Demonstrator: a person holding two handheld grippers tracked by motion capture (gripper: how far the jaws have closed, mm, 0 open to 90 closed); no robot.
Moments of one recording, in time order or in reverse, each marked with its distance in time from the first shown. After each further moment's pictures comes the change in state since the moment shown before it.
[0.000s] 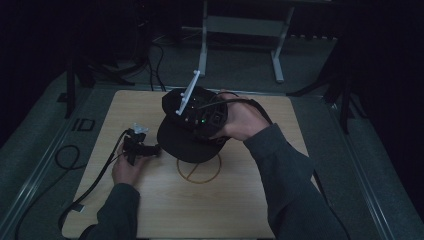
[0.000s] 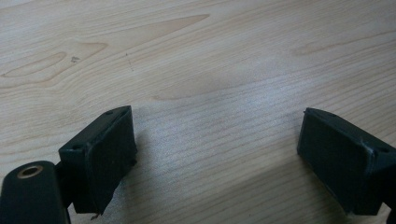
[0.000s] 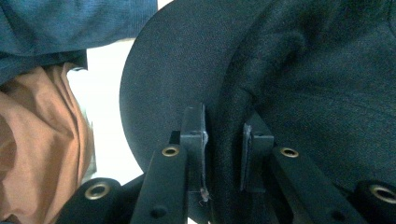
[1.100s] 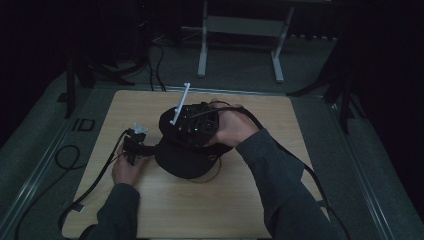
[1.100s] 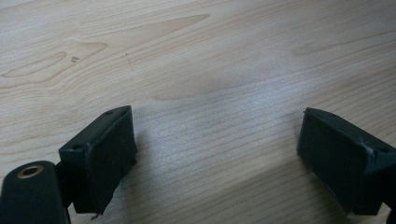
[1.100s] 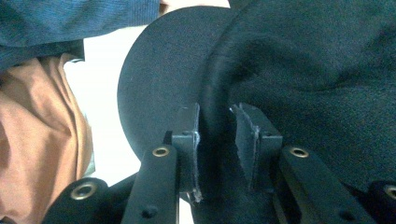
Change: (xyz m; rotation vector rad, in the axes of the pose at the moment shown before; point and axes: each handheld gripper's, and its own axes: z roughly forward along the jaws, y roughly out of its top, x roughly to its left) left arm 0.000 0.000 0.000 0.005 -0.001 0.000; right arm -0.001 0.002 0.035 0.044 0.032 0.002
